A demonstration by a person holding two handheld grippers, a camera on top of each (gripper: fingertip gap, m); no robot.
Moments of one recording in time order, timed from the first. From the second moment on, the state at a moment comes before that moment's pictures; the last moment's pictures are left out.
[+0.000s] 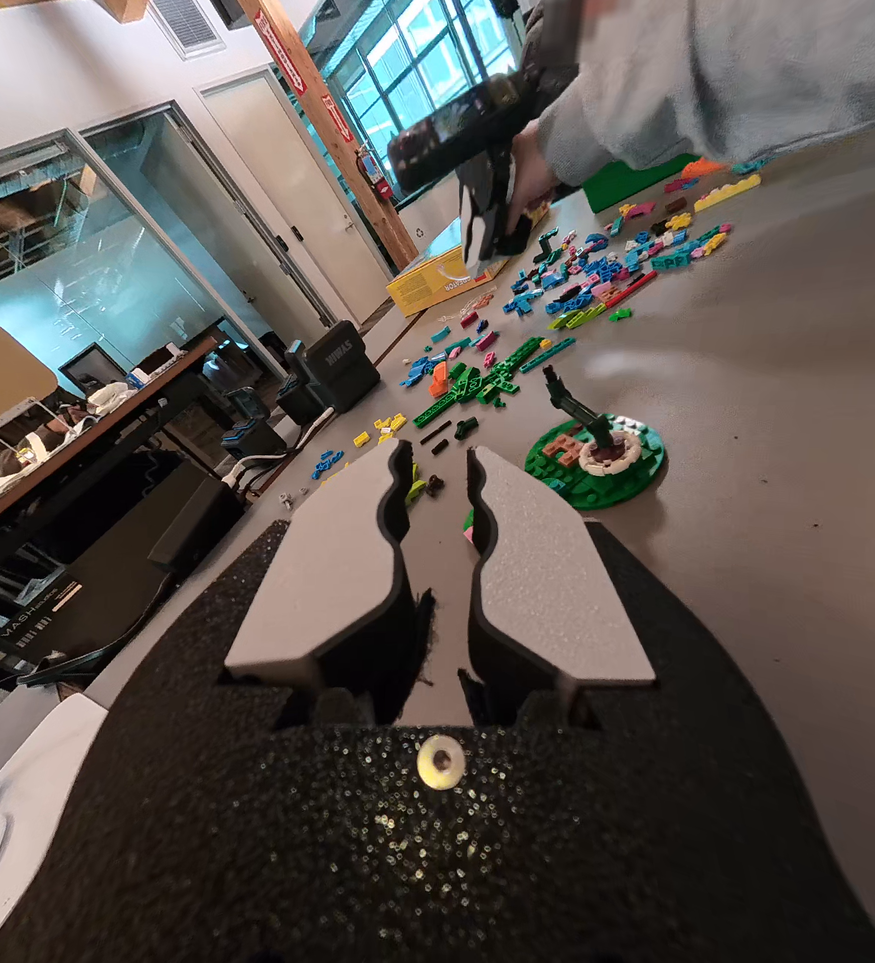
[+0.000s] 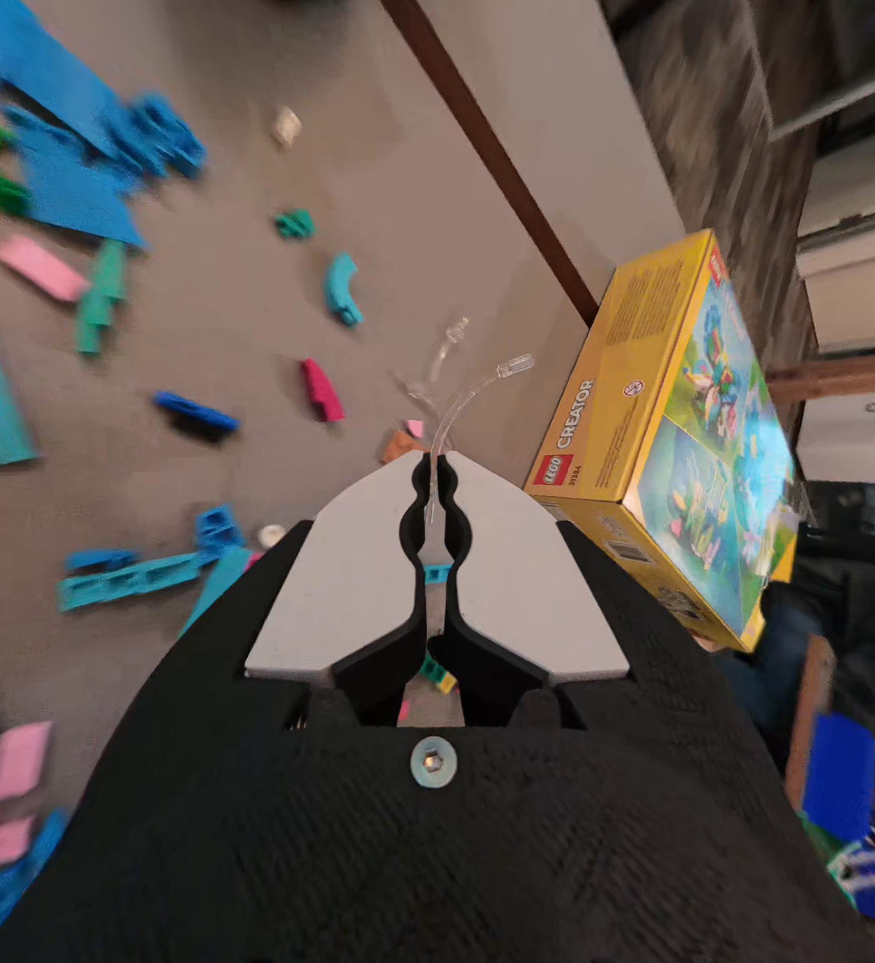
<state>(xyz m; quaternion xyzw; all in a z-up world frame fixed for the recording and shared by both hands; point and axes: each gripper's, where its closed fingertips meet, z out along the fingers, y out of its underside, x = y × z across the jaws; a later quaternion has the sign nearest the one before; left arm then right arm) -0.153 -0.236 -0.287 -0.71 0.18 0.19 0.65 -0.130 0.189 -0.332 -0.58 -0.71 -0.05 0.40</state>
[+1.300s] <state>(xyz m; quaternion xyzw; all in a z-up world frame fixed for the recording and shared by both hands) -0.093 -0.226 -0.336 -0.80 0.25 0.07 0.54 -0.088 -0.211 -0.333 -0.24 -0.85 0.43 0.21</state>
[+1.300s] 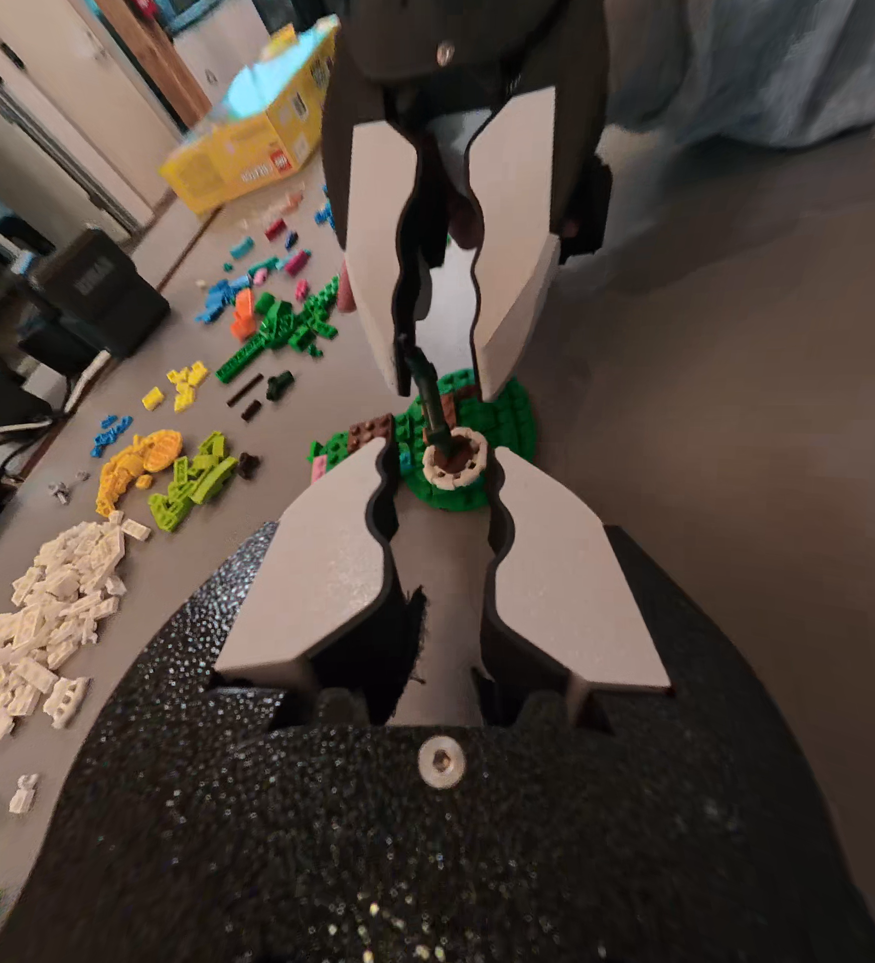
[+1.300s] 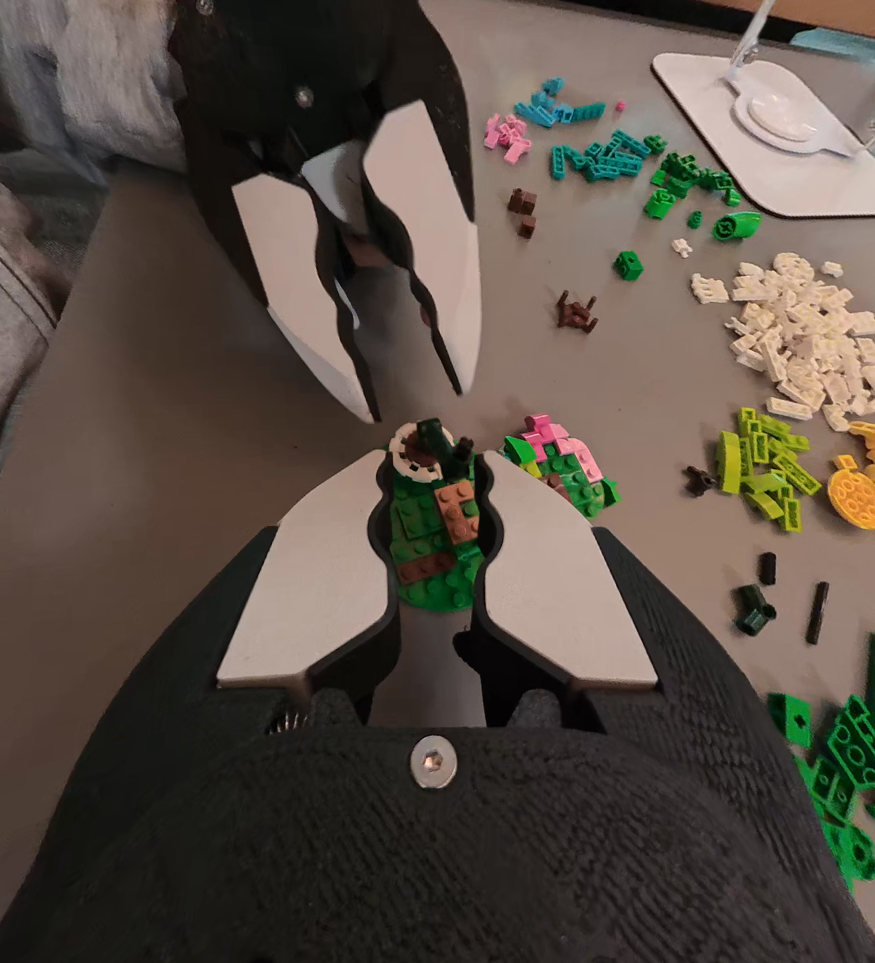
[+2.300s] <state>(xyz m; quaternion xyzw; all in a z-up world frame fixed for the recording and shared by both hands) -0.096 -0.212 -0.360 -0.87 0.18 -0.02 0.45 -0.101 -0.224 -0.329 -0.24 -0.81 0.47 0.26</state>
